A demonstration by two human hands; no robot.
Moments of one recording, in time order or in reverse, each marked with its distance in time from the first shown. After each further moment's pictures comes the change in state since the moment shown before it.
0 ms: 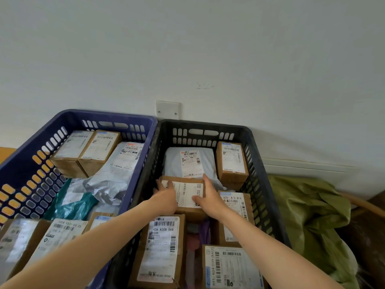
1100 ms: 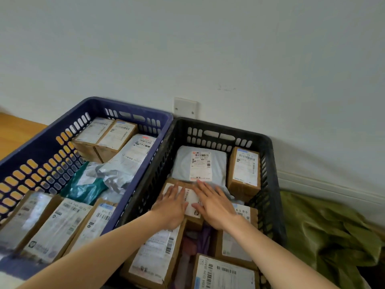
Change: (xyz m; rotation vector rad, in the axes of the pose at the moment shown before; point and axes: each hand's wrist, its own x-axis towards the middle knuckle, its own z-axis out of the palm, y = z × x) left_hand -0.001 0.005 0.032 0.092 0.071 0.099; right_hand 0.026 0.016 -0.021 -1.052 -0.190 -0.488
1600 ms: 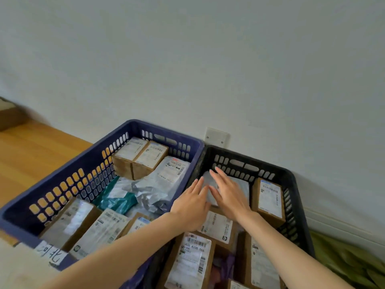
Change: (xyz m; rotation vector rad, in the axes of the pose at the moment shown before) left_hand -0.058 -0.027 -0.072 -0.141 0.410 0.203; right_hand 0.036 -0.063 -0.087 0.165 0.325 0.038
